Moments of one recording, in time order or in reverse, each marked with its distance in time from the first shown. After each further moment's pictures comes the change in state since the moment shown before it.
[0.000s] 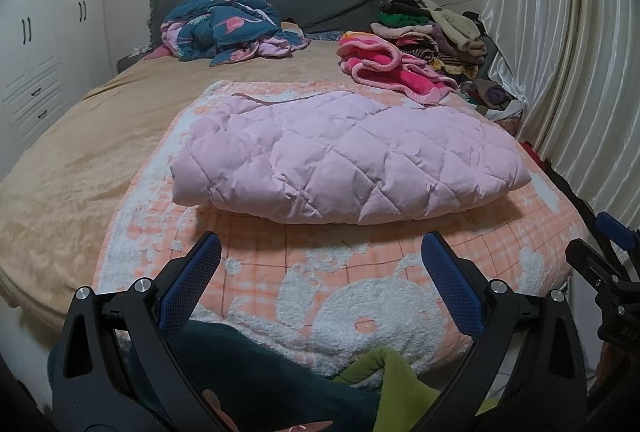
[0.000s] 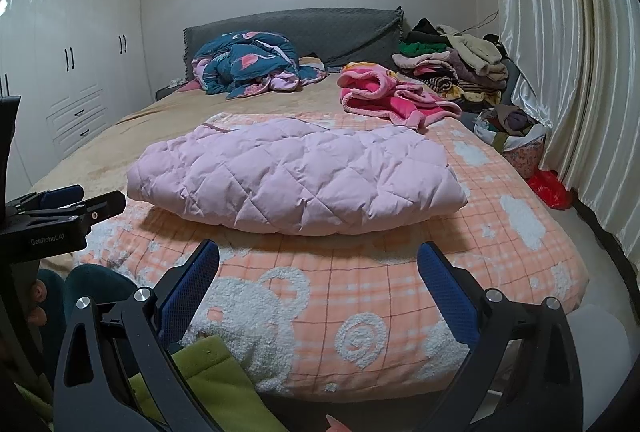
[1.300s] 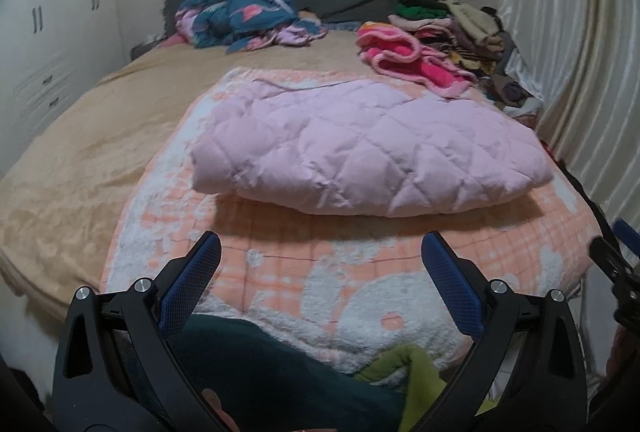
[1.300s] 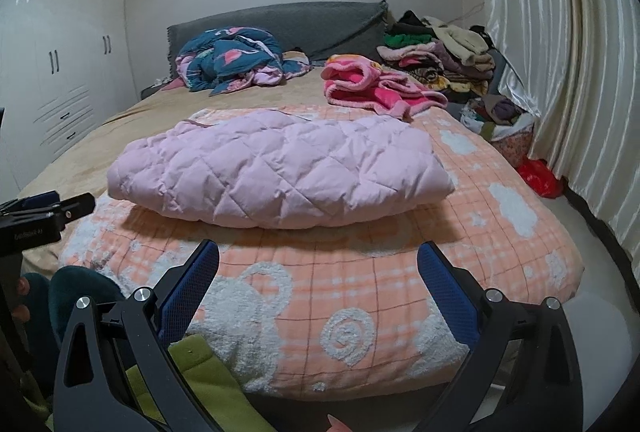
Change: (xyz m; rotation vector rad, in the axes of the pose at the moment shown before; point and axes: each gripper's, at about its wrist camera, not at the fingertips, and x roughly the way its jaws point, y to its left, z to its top) left arm 0.018 0.024 -0.003 -0.053 0.053 0.058; right arm 0.014 -0.029 -0.011 0.051 0.026 -0.056
